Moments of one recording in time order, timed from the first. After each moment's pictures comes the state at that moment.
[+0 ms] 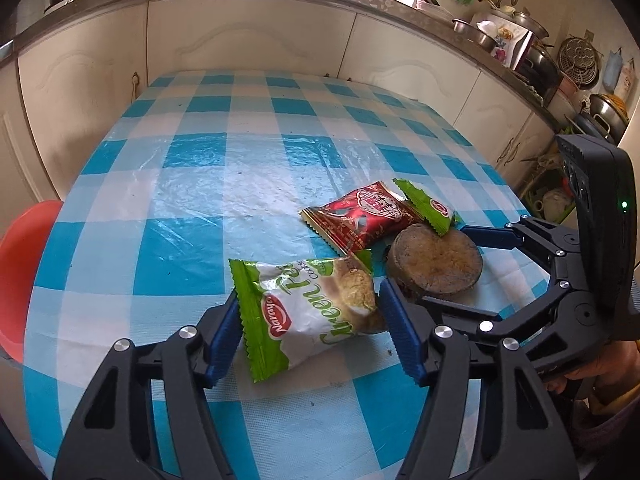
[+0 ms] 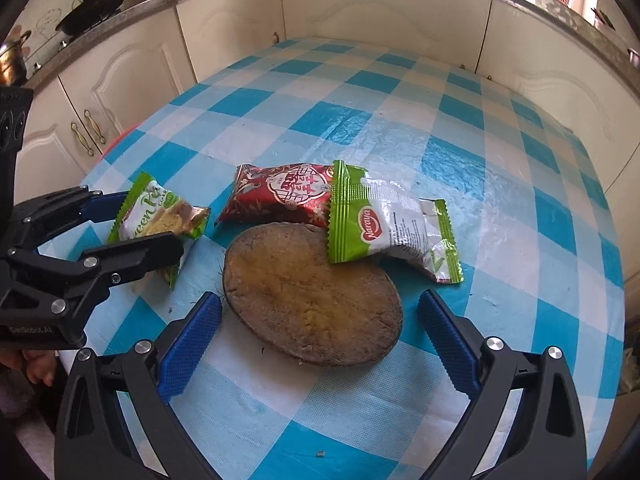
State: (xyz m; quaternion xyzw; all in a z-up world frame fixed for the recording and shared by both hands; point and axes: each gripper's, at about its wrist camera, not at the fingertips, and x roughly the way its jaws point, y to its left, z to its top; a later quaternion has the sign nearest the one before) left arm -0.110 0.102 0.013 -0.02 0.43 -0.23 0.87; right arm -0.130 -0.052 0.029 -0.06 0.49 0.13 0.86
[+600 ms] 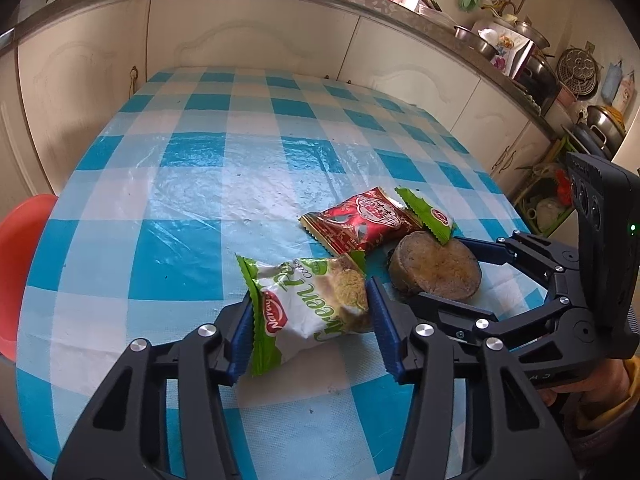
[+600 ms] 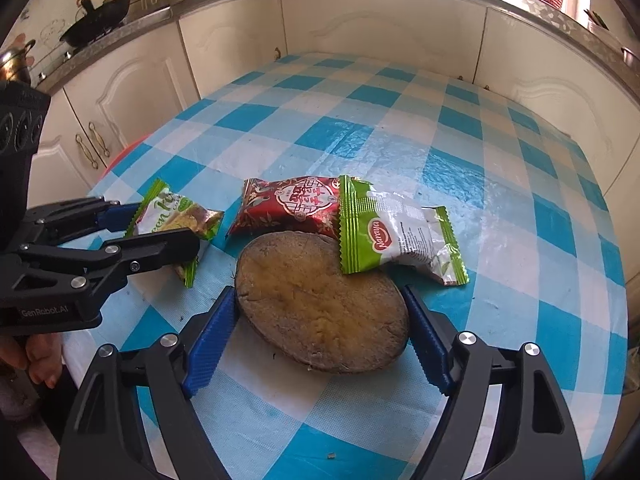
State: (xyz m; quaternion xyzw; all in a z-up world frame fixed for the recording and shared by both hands) left arm -0.105 0.107 0.013 -0.05 0.43 -0.24 0.87; right arm -0.135 -0.055 0.033 -0.04 0.46 0.14 0.88
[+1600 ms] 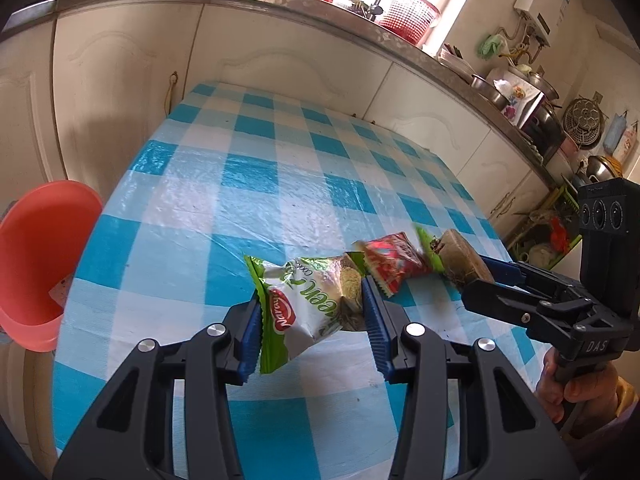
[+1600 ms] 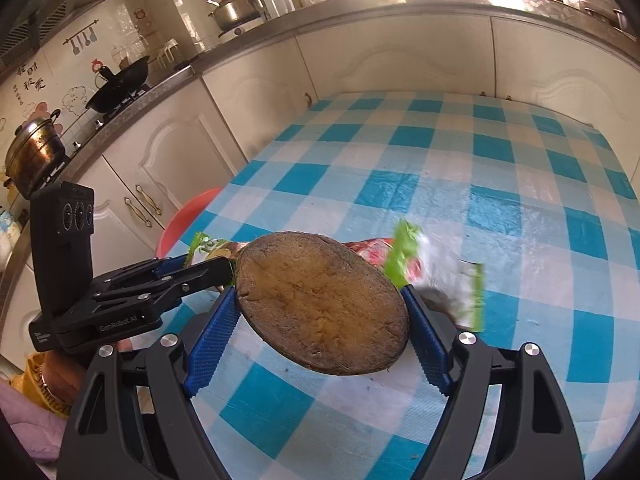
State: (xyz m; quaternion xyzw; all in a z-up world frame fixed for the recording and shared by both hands) left arm -0.106 0.163 0.031 -0.12 0.40 -0.22 0.88; right arm -0.133 -0.044 0.078 0.07 0.43 0.20 0.88
